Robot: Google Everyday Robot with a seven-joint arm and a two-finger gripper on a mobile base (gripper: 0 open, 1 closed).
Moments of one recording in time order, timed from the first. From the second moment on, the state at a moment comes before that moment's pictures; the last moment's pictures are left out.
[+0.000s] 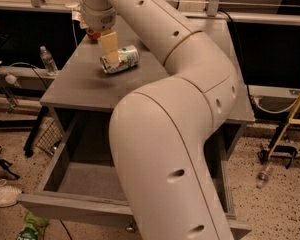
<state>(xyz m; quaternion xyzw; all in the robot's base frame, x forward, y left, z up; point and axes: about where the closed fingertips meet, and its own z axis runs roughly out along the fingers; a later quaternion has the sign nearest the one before) 0.736 0.152 0.902 -0.89 0.43 -0.07 0.16</state>
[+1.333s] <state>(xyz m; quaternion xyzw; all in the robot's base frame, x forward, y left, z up) 0.748 0.094 0.854 -0.86 0.50 -0.05 0.10</state>
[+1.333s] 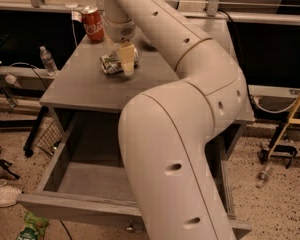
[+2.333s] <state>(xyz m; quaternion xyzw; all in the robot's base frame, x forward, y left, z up) 0.732 0.070 0.863 -0.84 0.54 -0.05 0.09</state>
